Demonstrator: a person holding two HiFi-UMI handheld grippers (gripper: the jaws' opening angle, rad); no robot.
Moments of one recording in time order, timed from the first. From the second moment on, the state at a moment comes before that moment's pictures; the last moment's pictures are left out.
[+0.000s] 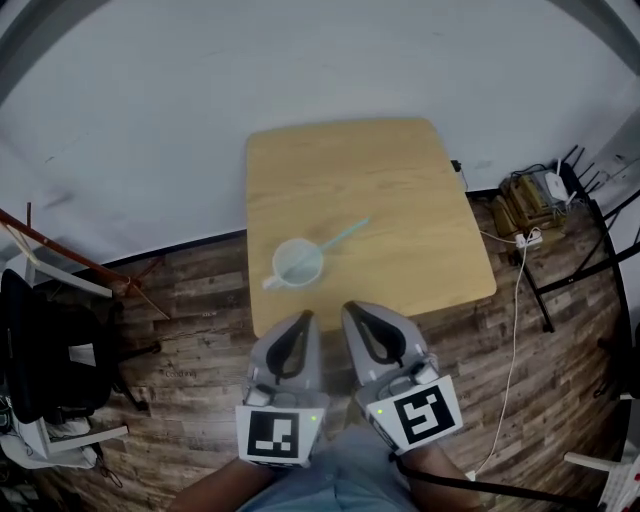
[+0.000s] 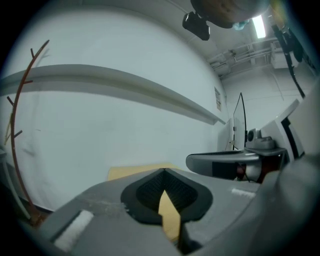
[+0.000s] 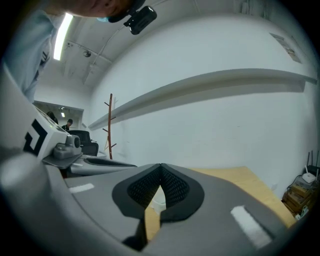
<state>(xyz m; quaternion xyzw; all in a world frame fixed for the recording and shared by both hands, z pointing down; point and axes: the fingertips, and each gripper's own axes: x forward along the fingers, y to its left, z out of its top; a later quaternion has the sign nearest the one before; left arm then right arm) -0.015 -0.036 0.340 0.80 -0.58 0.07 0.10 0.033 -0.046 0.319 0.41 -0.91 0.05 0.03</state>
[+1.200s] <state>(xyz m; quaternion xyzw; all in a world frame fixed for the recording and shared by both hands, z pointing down) -0.034 -0.147 0.307 0.66 -0.75 0.03 0.09 0.016 -0.176 0.285 0.19 -0.98 0.02 0.01</state>
